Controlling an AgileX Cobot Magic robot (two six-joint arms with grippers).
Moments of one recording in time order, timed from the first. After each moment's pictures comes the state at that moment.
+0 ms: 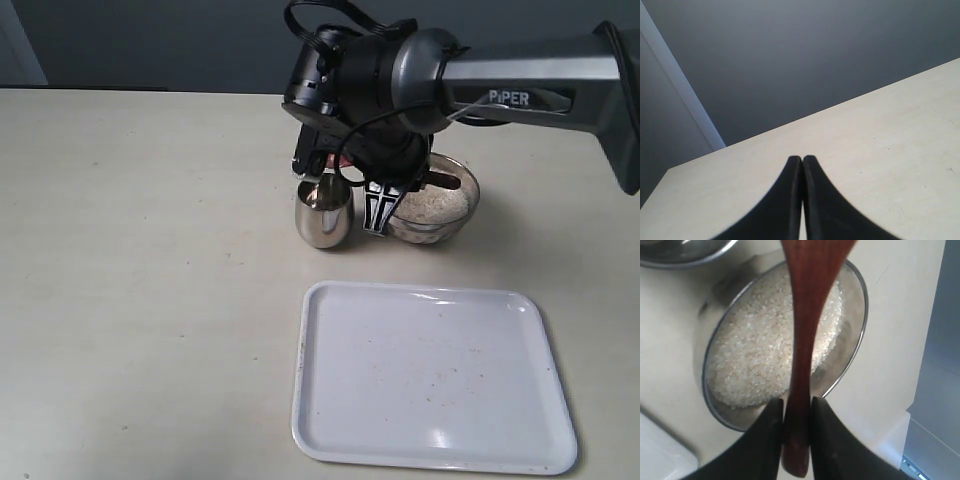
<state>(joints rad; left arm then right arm) -0.28 0.01 0.00 0.31 0.12 0.01 0.88 2.11 -1.60 -0.72 1.22 -0.14</state>
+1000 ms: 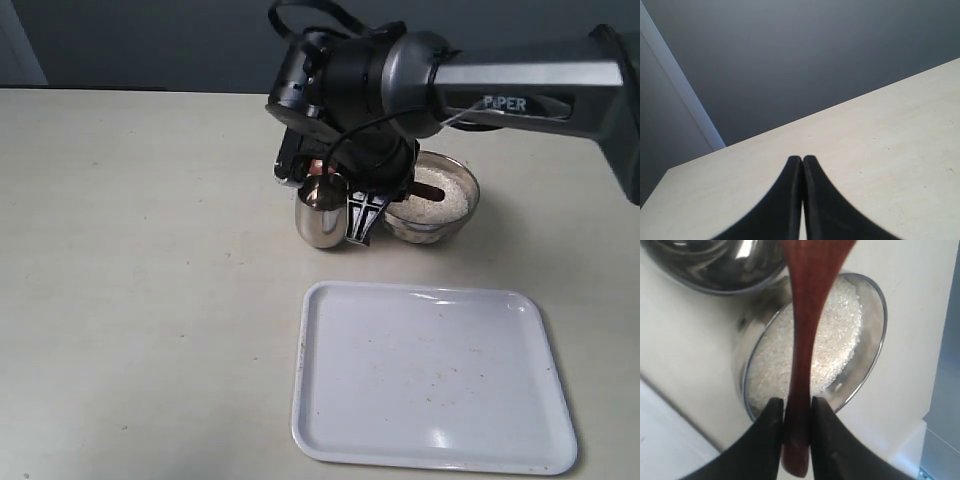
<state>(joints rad) -0.28 0.01 0.00 0.31 0.12 0.01 0.92 2.09 -1.60 -0.66 1.22 -0.12</state>
